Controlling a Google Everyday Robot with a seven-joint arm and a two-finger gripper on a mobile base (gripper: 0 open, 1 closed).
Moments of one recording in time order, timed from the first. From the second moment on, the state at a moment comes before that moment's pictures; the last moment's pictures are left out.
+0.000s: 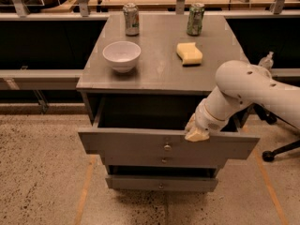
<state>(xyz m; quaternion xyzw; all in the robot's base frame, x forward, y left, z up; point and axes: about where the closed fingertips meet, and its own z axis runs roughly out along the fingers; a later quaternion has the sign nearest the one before) 0.531 -0.140 0.695 -0.66 0.73 0.11 0.15</state>
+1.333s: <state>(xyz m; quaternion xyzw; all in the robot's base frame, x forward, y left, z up) 0.500 -0.144 0.722 -0.63 0.75 0.15 0.13</state>
